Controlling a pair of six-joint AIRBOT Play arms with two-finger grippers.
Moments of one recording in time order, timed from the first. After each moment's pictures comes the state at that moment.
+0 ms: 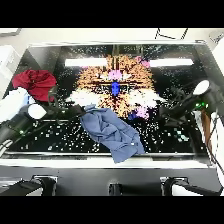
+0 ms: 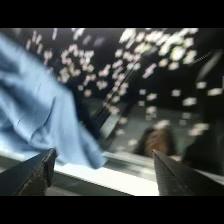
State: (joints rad) left arm -0.22 -1.16 0.91 1.10 -0.92 -1.83; right arm -0.13 -1.41 1.15 -1.12 1.55 1.47
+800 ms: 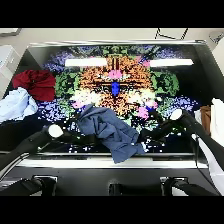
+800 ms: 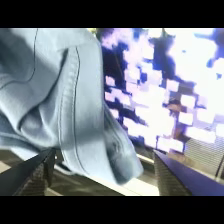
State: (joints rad) left arm -0.51 -1.21 0.62 0.76 -0.81 -1.62; right arm 0.07 -1.33 0.76 -1.00 1.30 1.41
